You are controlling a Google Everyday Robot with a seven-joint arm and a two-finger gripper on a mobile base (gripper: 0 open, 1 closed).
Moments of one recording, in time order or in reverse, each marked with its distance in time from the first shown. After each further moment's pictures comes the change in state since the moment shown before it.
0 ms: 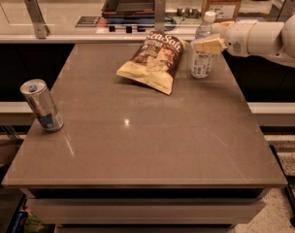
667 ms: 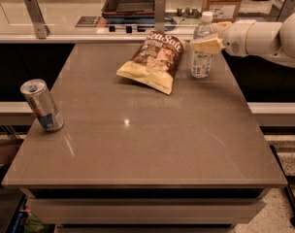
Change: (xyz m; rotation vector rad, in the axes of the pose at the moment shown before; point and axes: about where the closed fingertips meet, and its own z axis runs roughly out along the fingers) arm 0.000 0.003 0.005 -0.009 -0.001 0.001
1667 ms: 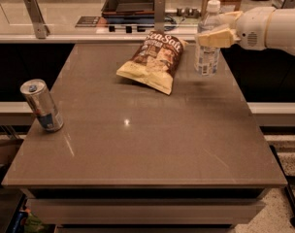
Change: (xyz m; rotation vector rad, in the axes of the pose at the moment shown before) arm -0.054 0.037 -0.053 -0.069 -0.046 0.006
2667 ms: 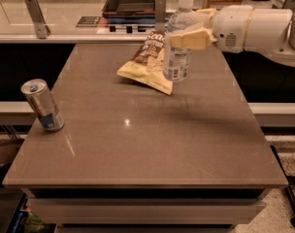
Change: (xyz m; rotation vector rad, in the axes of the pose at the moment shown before) arm -0.059 0.090 0.017 -0.157 -0.144 0.009
